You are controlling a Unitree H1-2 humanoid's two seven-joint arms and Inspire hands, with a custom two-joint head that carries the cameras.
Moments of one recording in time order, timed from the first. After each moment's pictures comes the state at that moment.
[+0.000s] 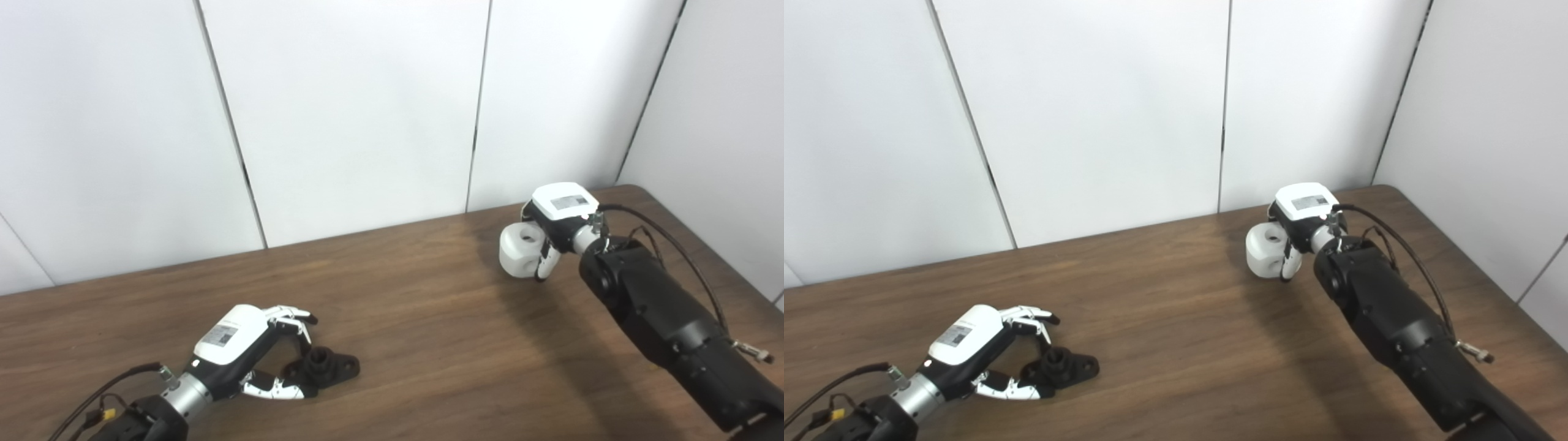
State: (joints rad) left arm -0.49 0.45 -0.52 0.42 0.67 -0.48 0.05; right arm -0.56 -0.62 0.28 0.25 -1.03 0.25 0.28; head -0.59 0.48
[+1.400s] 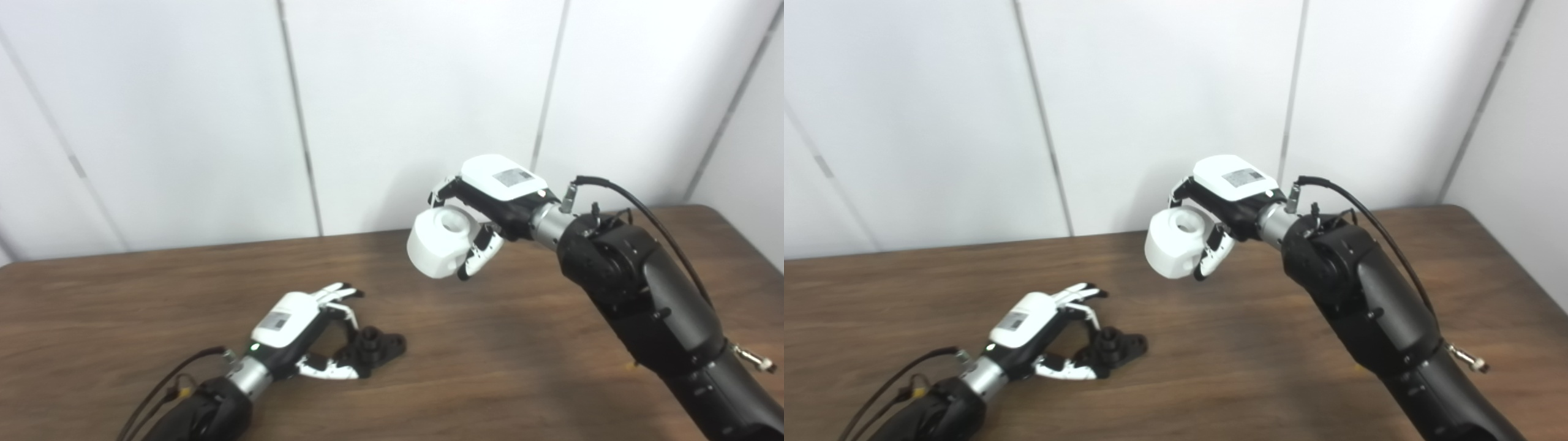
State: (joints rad) left arm -0.50 0.36 -0.57 0.54 0.69 -0.42 0.19; right arm -0.68 -0.45 0.31 -0.13 -0.77 0.12 0.53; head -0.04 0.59
